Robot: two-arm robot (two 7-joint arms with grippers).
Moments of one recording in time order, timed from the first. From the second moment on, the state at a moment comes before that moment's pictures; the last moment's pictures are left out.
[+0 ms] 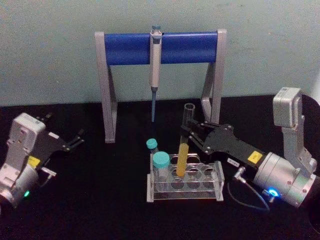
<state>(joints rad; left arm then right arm) -0.20 0.60 0.45 -1.41 -0.25 -0.12 0.03 0.13 0.51 -0.39 -1.72 0.55 0.05 0.45</state>
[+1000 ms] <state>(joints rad) -0.20 0.60 0.45 -1.41 -0.25 -0.12 0.03 0.14 0.48 -0.43 -1.65 0.49 0.03 0.45</state>
